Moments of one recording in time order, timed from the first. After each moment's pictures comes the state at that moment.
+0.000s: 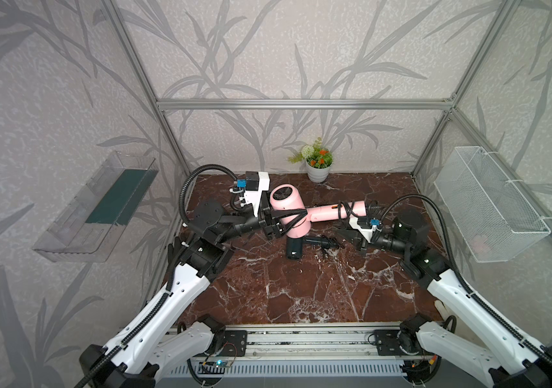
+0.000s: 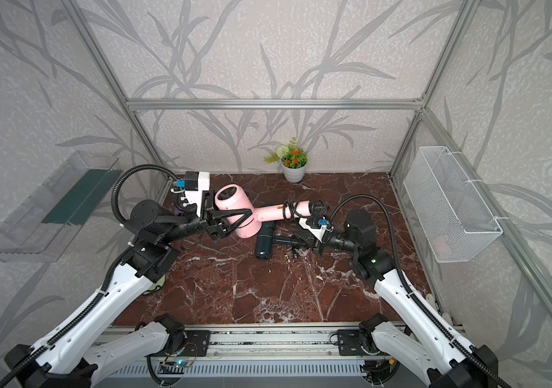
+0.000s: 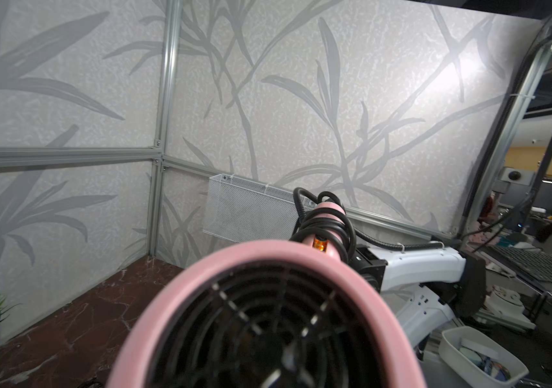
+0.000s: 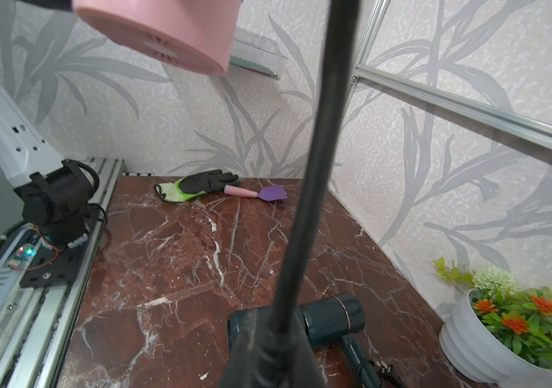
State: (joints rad) left arm -0.51 0.99 1.01 0.32 0.71 -0.47; right arm 0.47 0.93 0.78 0.00 -0.74 -0.33
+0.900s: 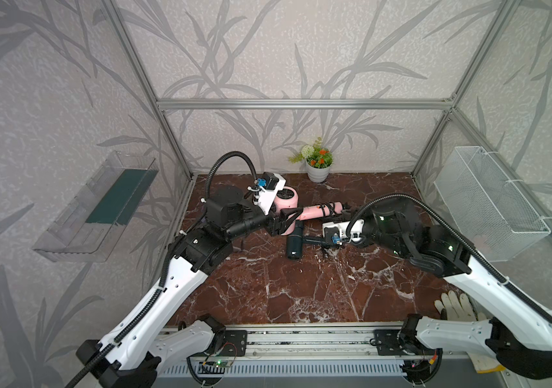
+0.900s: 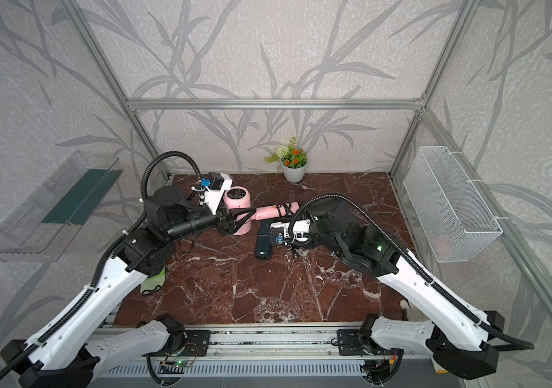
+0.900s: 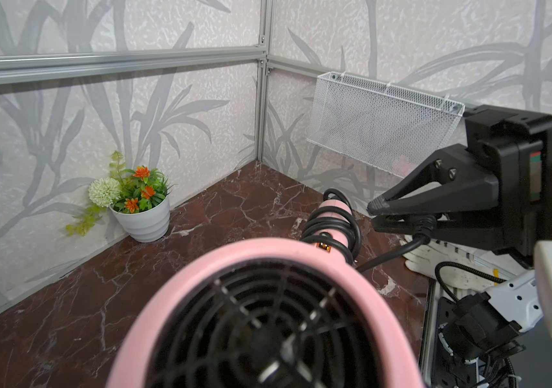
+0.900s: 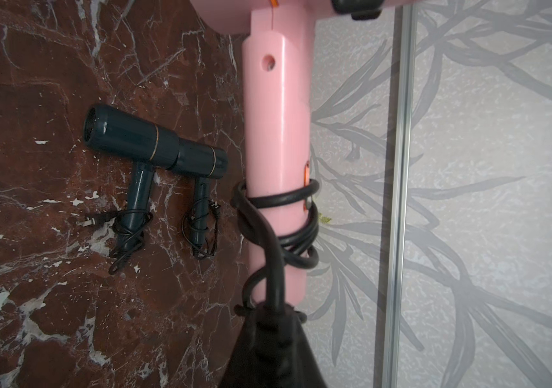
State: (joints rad) left arm -0.57 1.05 1.22 -0.38 0.36 -0.01; right arm 0.92 1.16 1.49 -0.88 0.32 -1.14
